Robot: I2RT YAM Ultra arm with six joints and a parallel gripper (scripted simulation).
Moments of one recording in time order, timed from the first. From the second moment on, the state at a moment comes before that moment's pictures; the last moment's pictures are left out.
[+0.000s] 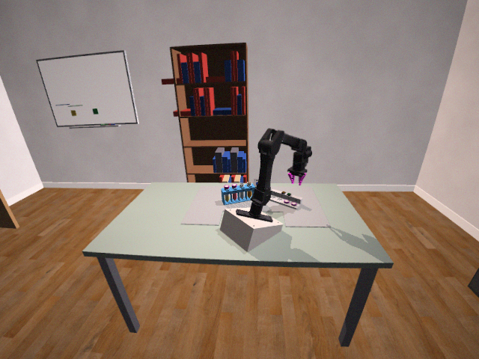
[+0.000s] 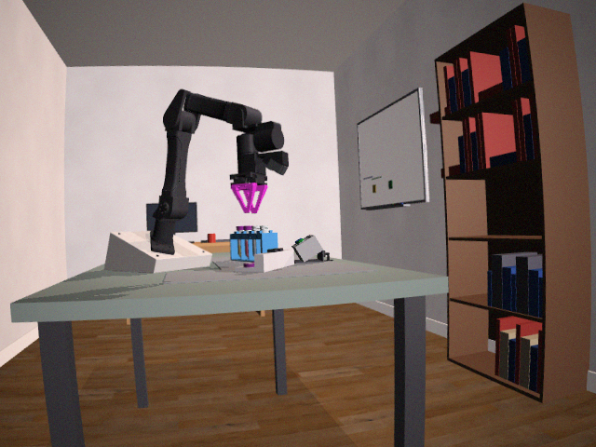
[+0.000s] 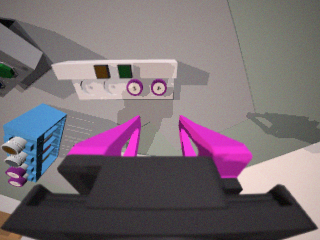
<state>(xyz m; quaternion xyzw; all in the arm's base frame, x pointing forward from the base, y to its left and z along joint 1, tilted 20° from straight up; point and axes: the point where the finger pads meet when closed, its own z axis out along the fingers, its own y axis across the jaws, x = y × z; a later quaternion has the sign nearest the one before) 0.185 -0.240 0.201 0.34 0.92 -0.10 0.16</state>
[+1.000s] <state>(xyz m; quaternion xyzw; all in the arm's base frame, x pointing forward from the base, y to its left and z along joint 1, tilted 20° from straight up) 0.303 -0.124 0.157 0.04 0.99 -0.12 0.10</state>
